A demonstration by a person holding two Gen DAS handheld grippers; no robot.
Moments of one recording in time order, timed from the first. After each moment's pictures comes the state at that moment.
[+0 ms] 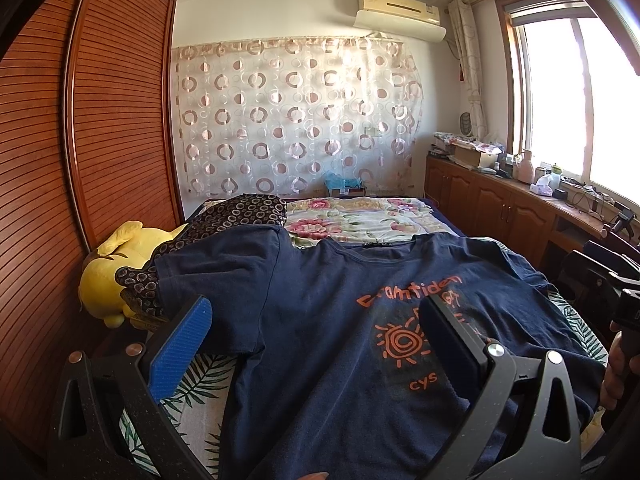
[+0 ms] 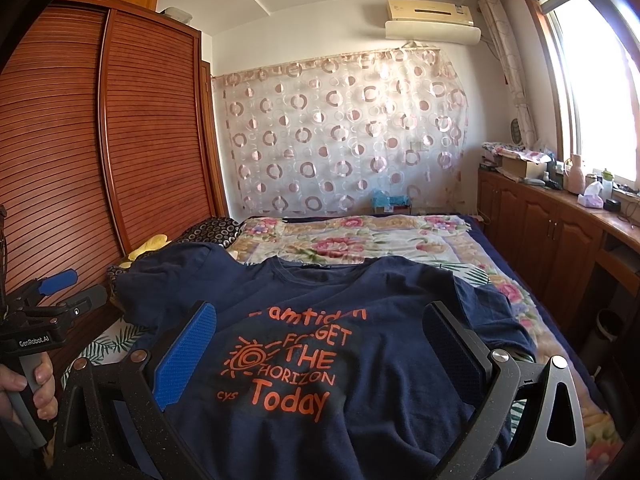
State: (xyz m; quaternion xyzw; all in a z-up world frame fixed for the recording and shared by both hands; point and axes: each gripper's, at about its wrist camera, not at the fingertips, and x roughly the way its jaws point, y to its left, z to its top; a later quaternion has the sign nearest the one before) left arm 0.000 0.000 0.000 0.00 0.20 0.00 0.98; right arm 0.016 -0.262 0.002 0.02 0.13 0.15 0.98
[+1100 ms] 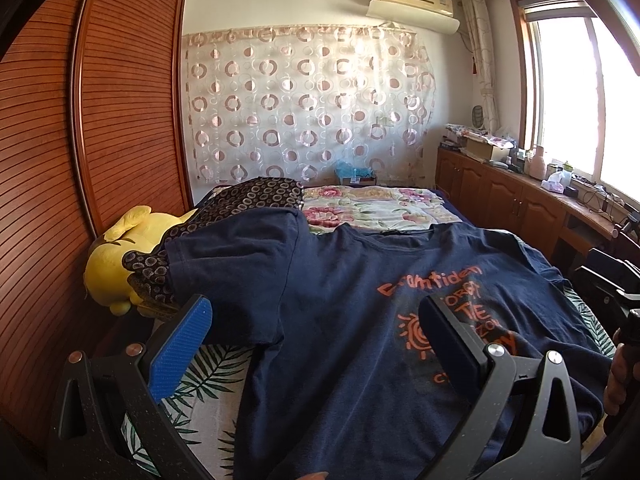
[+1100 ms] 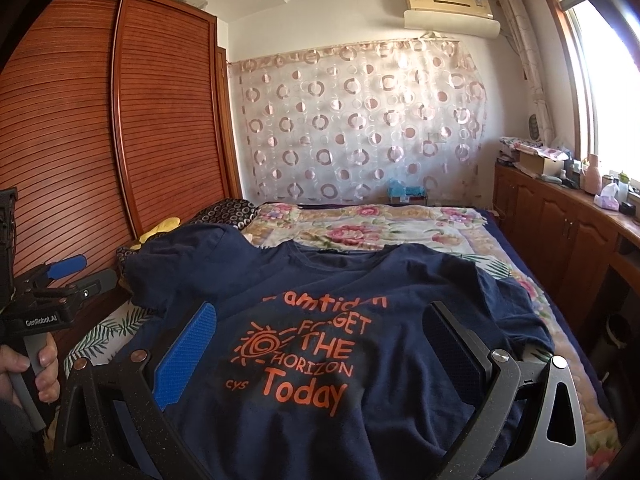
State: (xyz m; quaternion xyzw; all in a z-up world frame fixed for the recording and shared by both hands) left arm 0.008 0.016 -0.018 -0.01 0.22 0.02 0.97; right arm 0.033 -0.247 -0.010 0.00 0.15 0.18 0.97
